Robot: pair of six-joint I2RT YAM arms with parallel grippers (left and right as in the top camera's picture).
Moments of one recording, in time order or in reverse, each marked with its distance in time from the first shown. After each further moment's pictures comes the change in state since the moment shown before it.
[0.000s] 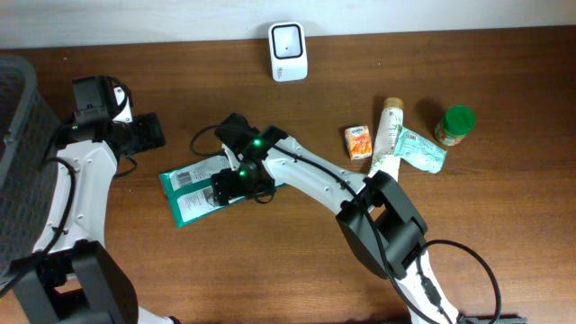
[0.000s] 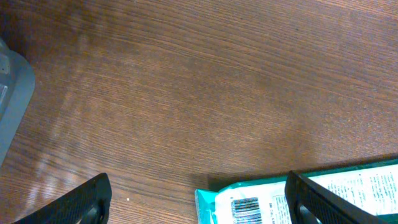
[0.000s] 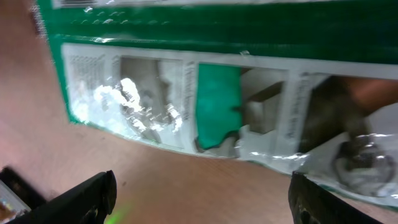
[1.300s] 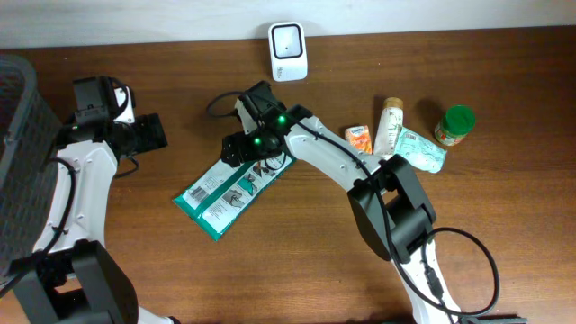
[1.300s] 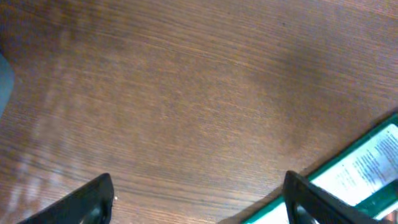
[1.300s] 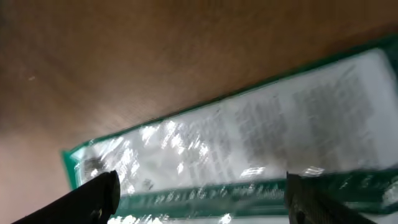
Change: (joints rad) left arm -0.001 0.000 -0.002 -0.014 0.050 0.004; right arm -0.136 0.034 0.035 0.245 0.037 -0.131
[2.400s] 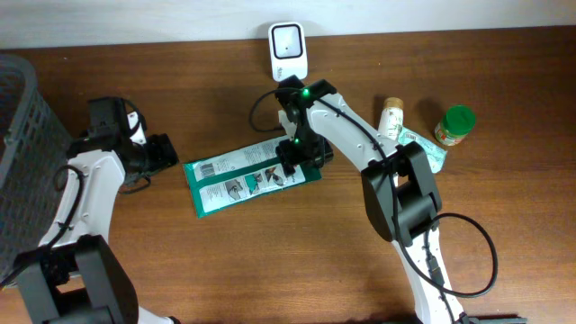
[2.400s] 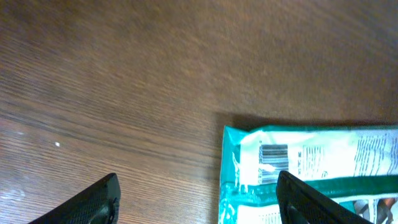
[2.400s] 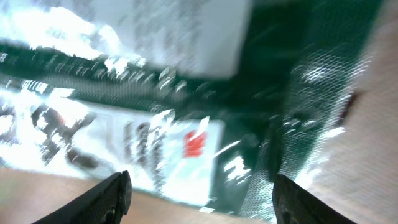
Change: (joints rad) left arm -0.008 0.000 -0.130 -0.024 0.091 -0.150; right arm -0.127 0.076 0.150 -0.636 0.163 -0.240
